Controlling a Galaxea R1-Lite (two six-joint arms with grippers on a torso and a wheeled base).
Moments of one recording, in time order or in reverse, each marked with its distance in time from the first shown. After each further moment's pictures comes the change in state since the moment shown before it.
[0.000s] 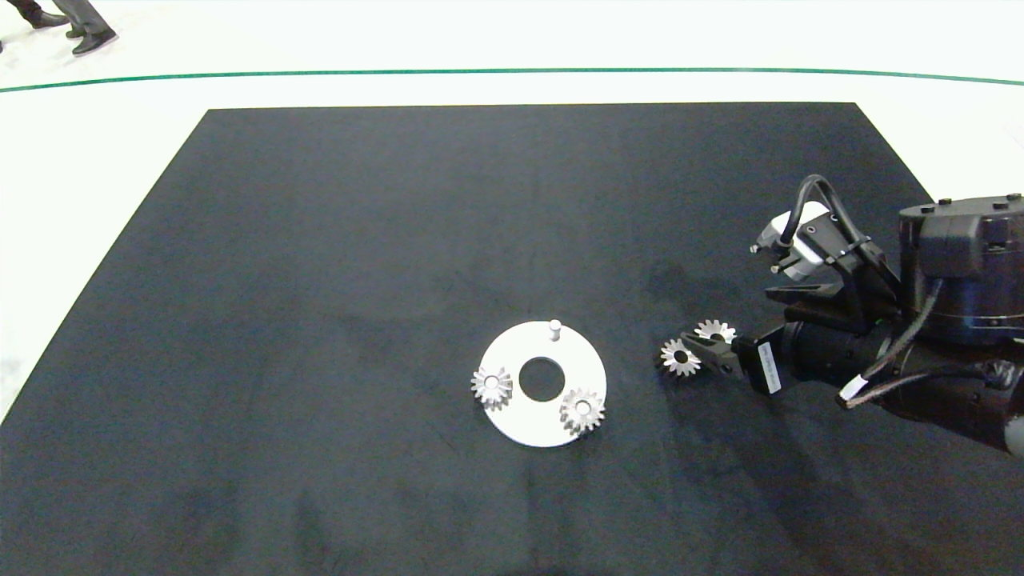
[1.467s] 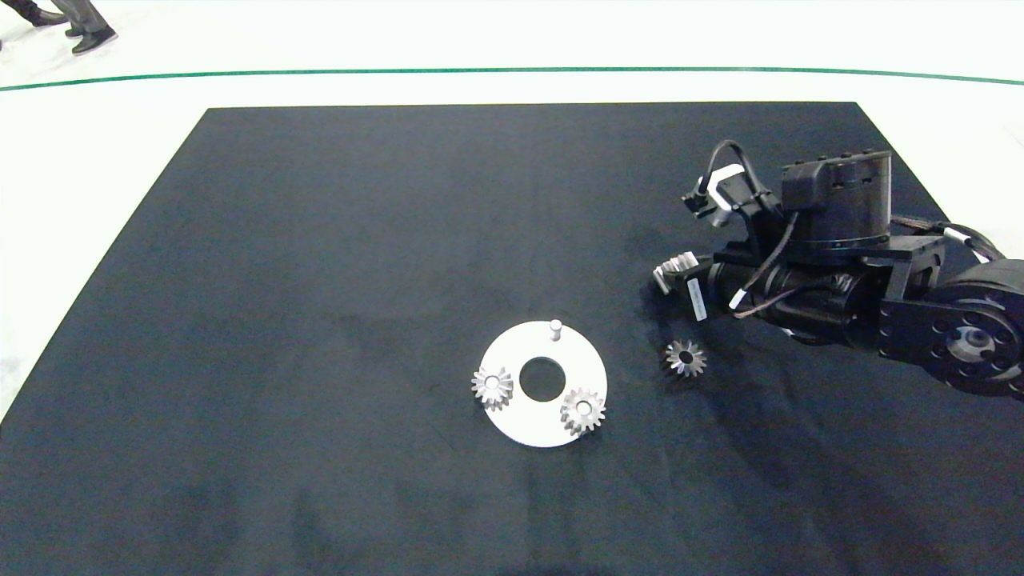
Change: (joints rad) left arm 0.001 0.007 0.000 0.000 0.001 -0.004; right arm -0.052 0.253 -0.294 -0.001 0.000 -0.003
